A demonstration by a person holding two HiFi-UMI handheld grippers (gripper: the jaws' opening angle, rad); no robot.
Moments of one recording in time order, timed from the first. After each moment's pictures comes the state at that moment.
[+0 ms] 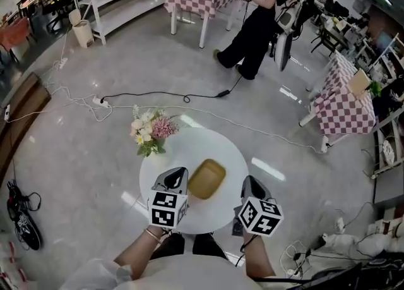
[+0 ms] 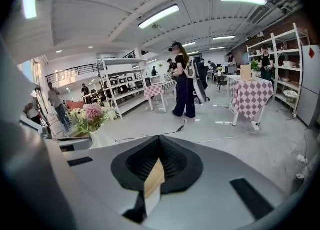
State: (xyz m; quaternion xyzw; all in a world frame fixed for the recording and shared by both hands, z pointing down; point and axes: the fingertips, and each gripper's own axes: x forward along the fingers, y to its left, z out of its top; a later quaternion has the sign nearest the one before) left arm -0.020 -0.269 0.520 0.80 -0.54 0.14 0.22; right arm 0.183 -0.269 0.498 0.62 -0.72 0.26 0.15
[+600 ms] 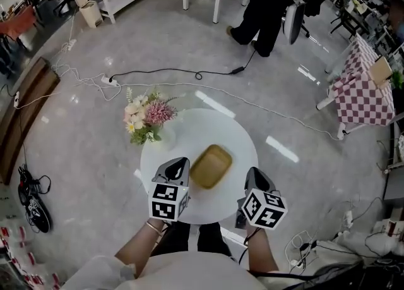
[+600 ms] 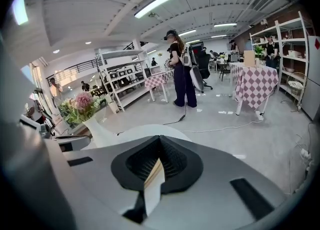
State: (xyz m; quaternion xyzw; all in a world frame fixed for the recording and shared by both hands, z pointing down) left arm -0.017 -0.267 0.556 0.77 -0.56 0.18 0.24; right arm 0.193 -0.276 0.550 0.59 -0.72 0.31 0.18
